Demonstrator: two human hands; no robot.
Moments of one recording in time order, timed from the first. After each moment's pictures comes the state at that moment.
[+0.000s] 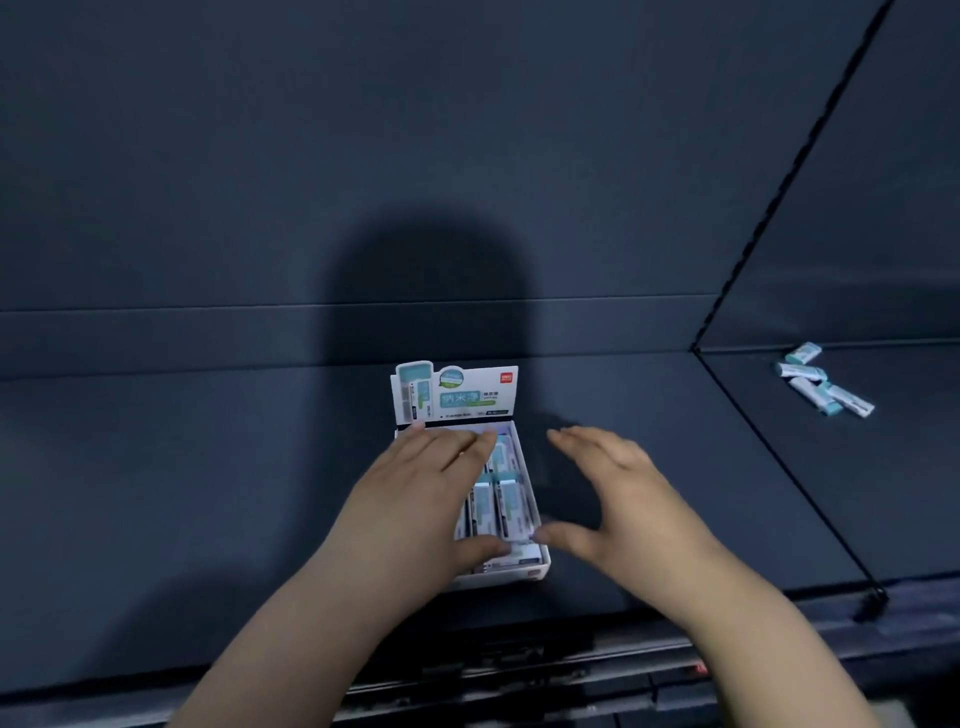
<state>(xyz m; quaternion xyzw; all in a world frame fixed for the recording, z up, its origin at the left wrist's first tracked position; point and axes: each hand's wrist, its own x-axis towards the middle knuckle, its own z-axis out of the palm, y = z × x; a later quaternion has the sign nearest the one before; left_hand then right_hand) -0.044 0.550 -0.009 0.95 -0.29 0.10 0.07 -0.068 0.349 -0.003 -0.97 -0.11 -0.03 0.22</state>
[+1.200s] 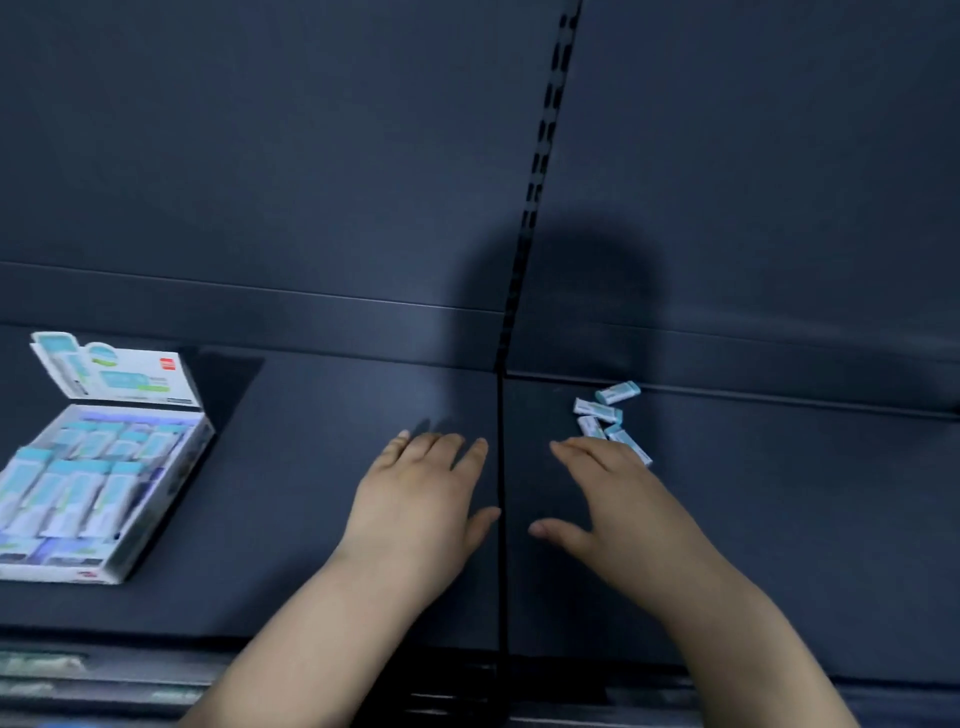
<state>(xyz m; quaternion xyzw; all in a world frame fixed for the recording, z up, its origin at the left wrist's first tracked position) -0.043 0.220 0.001 0.99 -0.13 0.05 0.03 -0.038 0.039 0.009 -0.98 -0.17 0.01 0.13</state>
